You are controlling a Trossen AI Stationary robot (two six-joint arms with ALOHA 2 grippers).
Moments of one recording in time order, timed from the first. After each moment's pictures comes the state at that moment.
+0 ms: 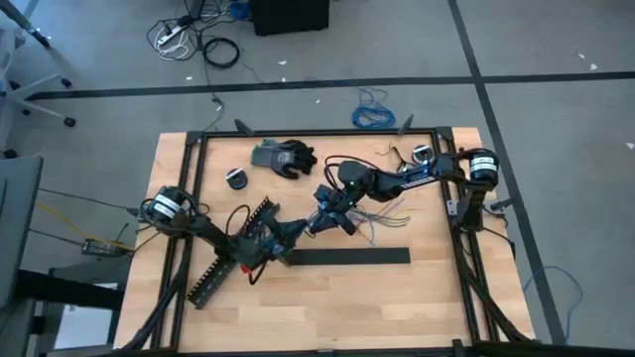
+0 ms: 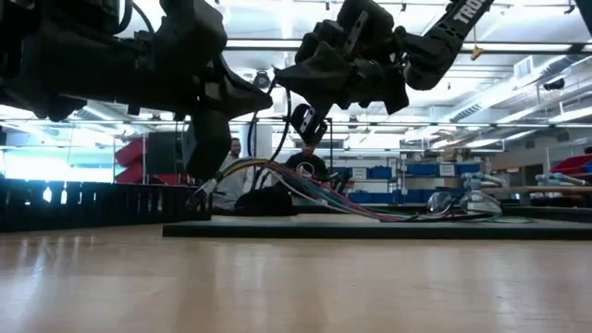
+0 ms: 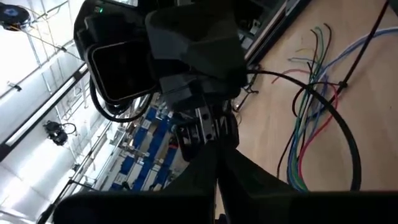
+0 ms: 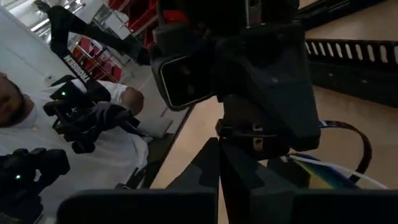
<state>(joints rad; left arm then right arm) -0.44 1.92 0.57 1.46 -1.06 1.15 -0.15 1.83 0.97 0.62 -0.81 0.44</state>
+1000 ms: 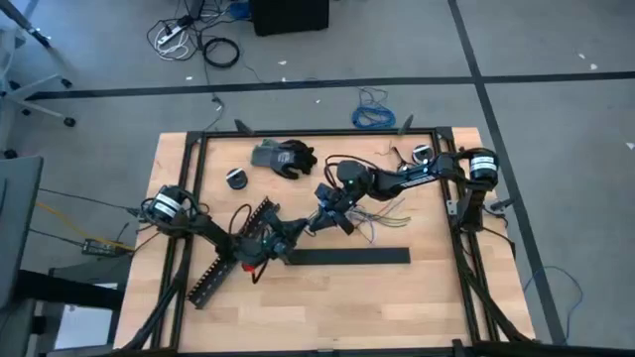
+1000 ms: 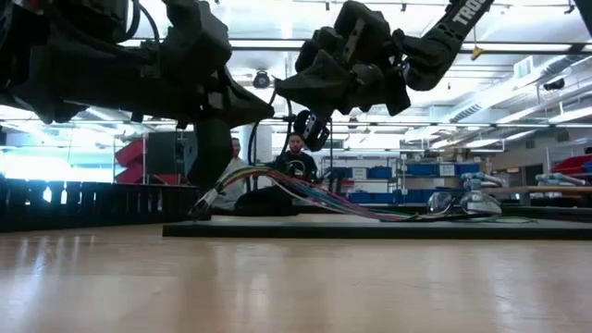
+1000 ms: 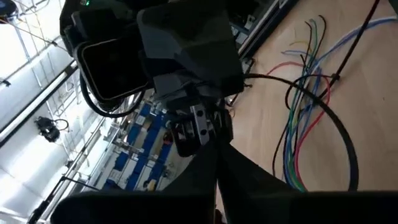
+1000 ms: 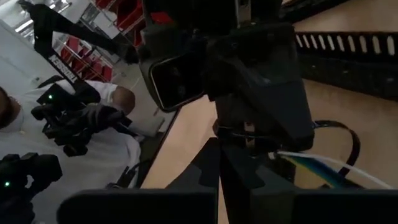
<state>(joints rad) -0.42 1.92 0.57 1.40 -1.05 1.08 -0.17 1.83 0.97 0.57 -0.78 0.42</state>
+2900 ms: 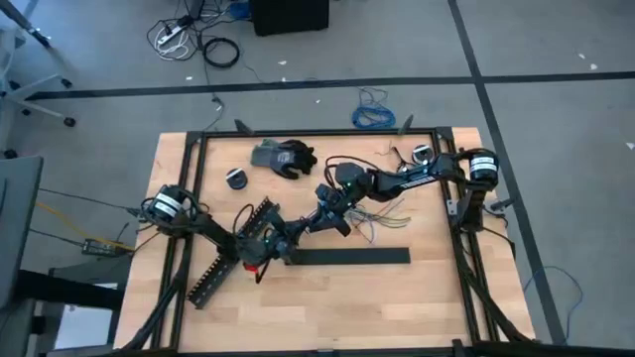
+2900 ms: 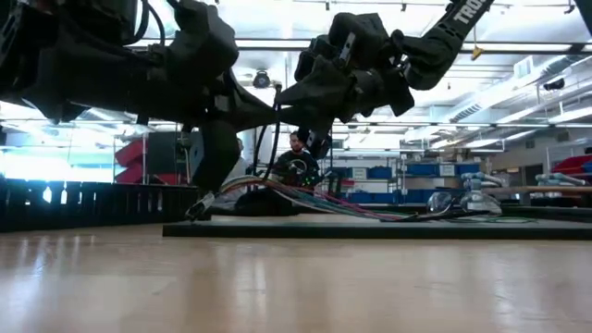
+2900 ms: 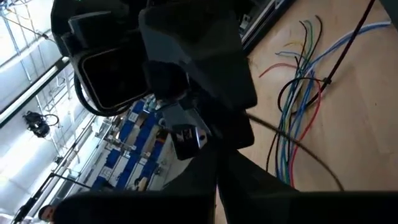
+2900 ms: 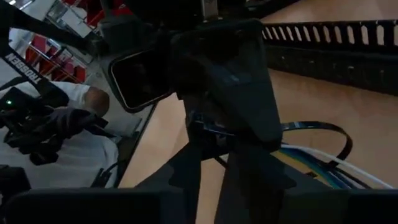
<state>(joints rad) -0.41 1.92 0.59 1.34 -1.04 1.02 -0.16 1.83 0.97 0.50 -0.68 0.38</state>
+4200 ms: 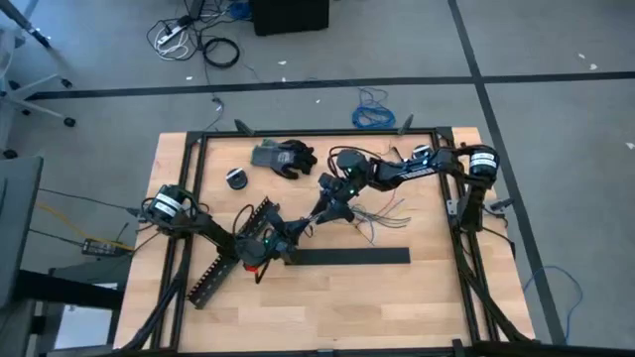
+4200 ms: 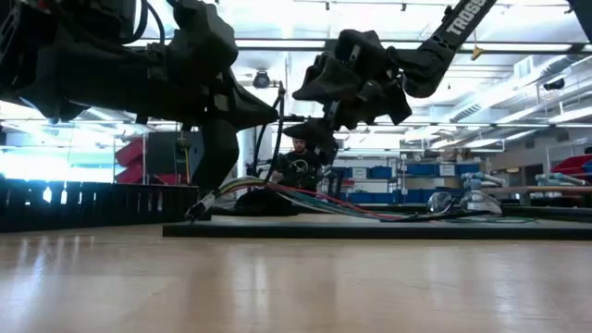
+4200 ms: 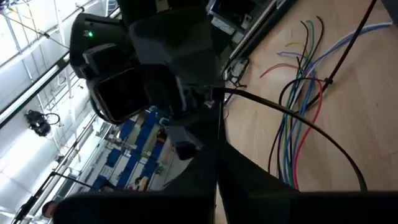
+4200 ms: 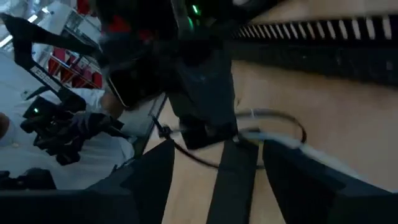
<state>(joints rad) -0.41 1.92 0.59 1.34 -1.05 1.01 -0.26 1.83 0.97 0.53 -0.84 0.42</state>
